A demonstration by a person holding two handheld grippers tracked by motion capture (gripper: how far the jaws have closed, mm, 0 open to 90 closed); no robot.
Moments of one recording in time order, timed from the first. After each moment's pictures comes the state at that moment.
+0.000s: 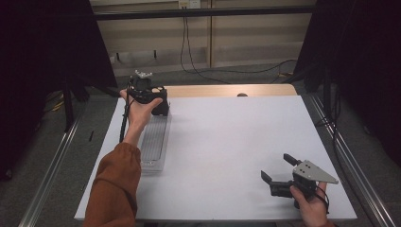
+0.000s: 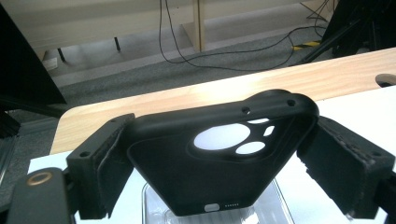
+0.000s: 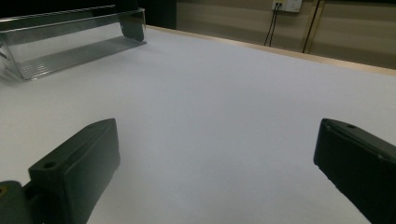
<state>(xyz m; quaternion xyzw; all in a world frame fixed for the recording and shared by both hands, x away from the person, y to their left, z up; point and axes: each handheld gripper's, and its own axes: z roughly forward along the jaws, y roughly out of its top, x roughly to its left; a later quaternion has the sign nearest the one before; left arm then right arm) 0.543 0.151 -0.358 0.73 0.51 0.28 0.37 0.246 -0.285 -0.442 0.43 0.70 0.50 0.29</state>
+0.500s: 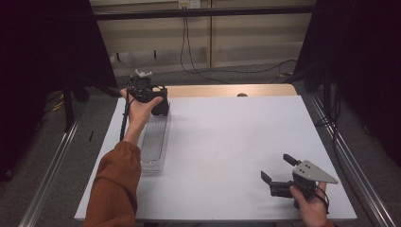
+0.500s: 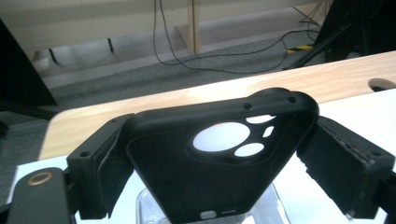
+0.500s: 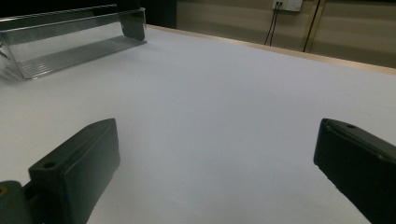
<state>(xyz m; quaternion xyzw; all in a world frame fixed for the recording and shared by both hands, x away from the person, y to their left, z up) 0.548 0.152 -0.360 0.72 0.51 0.27 0.38 0.246 -0.285 -0.442 0.43 0.70 0.50 0.29</state>
